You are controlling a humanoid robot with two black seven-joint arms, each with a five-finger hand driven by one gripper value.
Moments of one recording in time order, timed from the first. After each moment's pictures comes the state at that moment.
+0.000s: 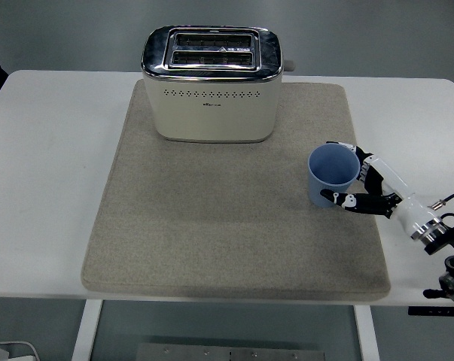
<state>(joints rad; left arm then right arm) -0.05 0.00 -0.04 -0.08 -0.03 -0.13 -0.01 0.53 -0.62 0.38 1.26 -0.70 -0.16 0.61</state>
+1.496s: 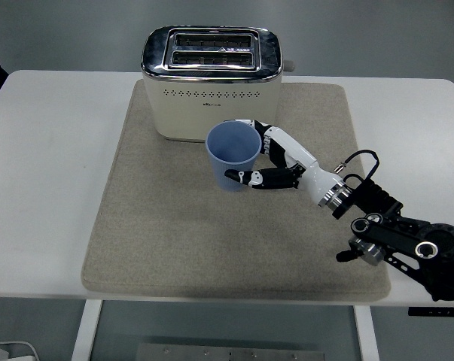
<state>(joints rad) -0.05 0.00 -0.04 -0.08 -0.03 -0.13 -0.01 0.83 -0.24 0.18 1.09 -0.65 -0.16 0.61</state>
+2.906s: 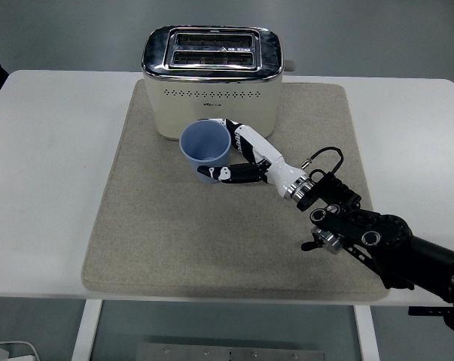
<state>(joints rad) -0.05 0.00 -0.04 -0.08 -0.03 -0.13 -0.01 0.87 -0.02 0.19 0.80 -0.65 -0.12 0.61</state>
